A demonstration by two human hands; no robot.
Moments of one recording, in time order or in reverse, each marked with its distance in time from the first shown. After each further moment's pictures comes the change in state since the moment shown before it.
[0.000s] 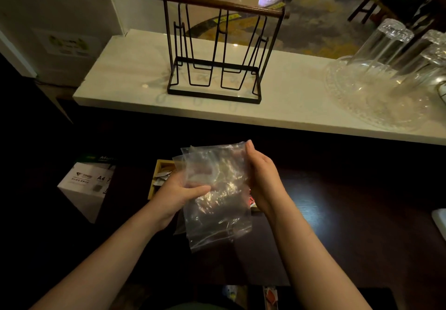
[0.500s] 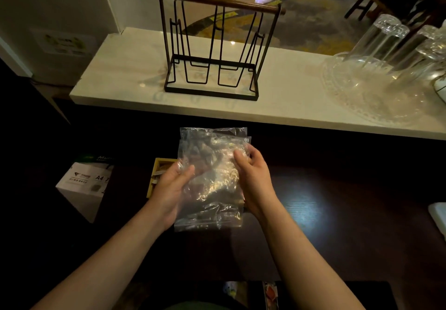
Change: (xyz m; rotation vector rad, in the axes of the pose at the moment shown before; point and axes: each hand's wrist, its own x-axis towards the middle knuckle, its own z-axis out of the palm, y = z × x) left_hand 0.000 -0.001 0.010 -0.367 0.197 0.008; right_hand -0.001 0.024 0.008 0.054 0.133 0.000
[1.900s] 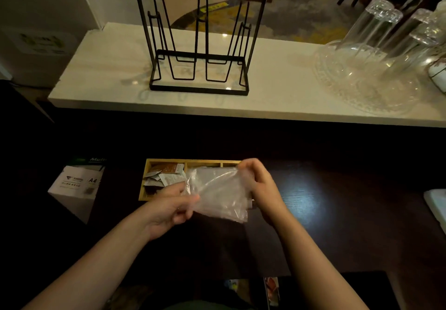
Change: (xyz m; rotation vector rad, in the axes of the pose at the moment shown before) left_hand 0.005 -0.013 -0.011 0.227 -0.155 -0.386; right_hand -0.007 0.013 -0.049 -0.366 -0.061 -0.111
